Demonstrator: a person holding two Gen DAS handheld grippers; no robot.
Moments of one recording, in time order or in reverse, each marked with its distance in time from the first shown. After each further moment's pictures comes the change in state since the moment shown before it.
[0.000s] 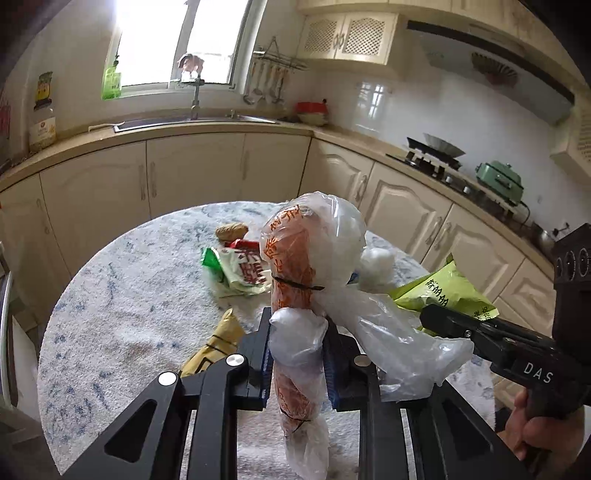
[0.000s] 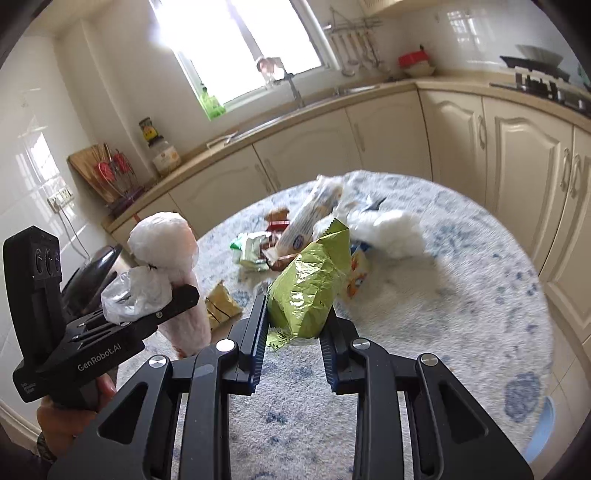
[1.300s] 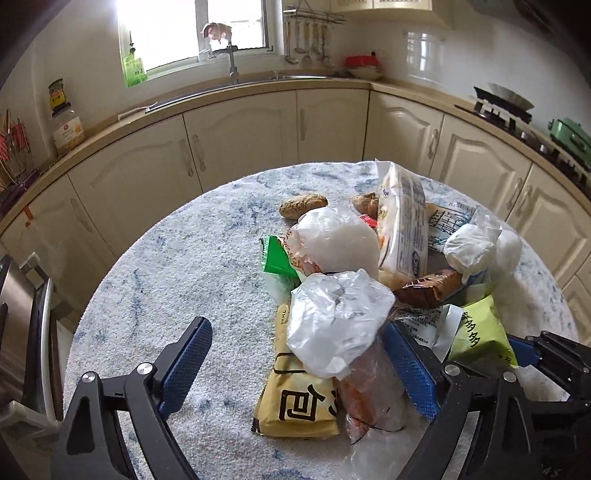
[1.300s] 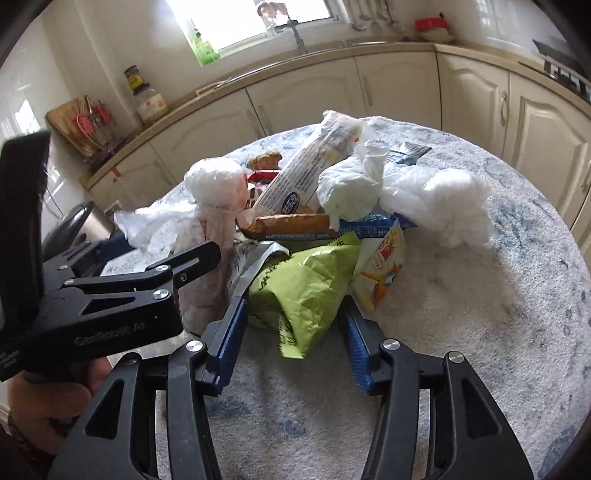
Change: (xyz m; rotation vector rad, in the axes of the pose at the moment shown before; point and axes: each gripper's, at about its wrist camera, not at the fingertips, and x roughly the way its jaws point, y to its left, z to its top) left arm 0.117 0.022 0.039 0.026 0.182 0.269; right arm 0.112 -0.006 0.000 -0.030 0.208 -0.014
